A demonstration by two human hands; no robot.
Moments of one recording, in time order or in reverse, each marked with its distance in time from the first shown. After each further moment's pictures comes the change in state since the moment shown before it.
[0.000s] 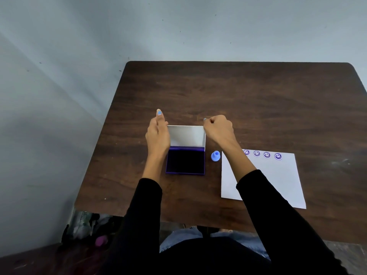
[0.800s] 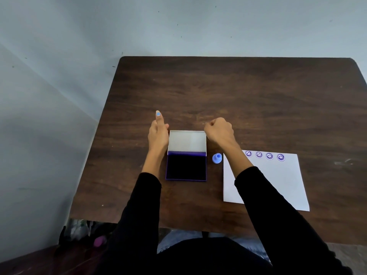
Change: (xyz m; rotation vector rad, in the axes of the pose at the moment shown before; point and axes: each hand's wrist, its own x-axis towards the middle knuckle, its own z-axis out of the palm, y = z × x) left_hand 0.033 -0.013 0.013 -0.036 -0.099 -0.142; right_hand 0.030 0.012 0.016 -0.073 -0.034 0.119
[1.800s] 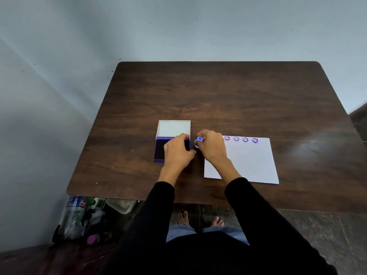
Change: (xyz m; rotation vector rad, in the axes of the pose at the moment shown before) left_hand -0.118 -0.038 0.038 0.684 -0.148 0.424; right_hand -0.065 0.081 0.001 -0.089 0.162 -0.367
